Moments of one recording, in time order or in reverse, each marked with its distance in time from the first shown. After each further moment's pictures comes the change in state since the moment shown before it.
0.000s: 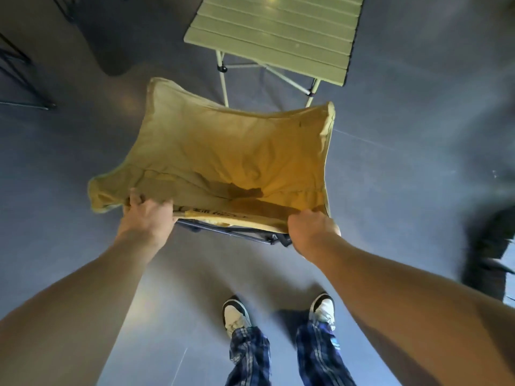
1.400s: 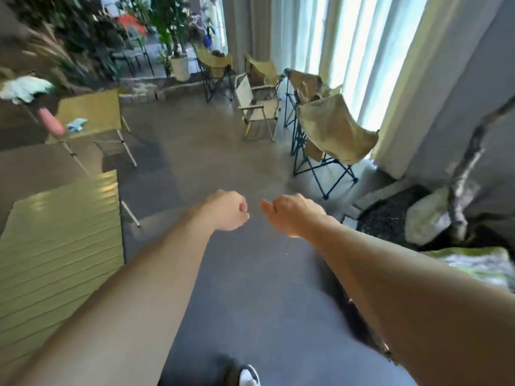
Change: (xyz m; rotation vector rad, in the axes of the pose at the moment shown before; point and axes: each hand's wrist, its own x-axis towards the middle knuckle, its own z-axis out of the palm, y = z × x) left_hand -0.200 0.658 -0.520 0.050 0.213 1.044; right_hand -0.220 0.590 -0.228 0.749 0.596 0.558
